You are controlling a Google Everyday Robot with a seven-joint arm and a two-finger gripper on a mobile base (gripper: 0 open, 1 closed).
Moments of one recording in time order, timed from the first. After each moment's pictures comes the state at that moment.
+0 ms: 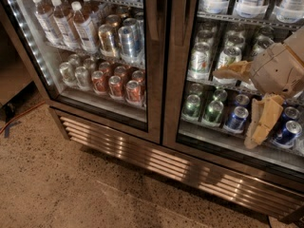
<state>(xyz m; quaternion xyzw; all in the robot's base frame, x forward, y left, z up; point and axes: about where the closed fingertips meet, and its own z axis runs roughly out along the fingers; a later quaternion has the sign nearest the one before) 0.439 -0.165 0.903 -0.70 0.63 0.21 0.25</state>
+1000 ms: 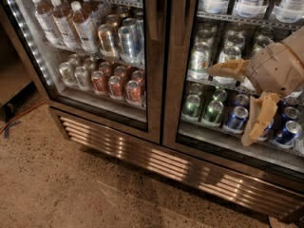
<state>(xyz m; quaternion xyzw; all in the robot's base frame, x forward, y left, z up) 0.442 -0.154 0.909 -0.71 0.59 0.26 0.29</state>
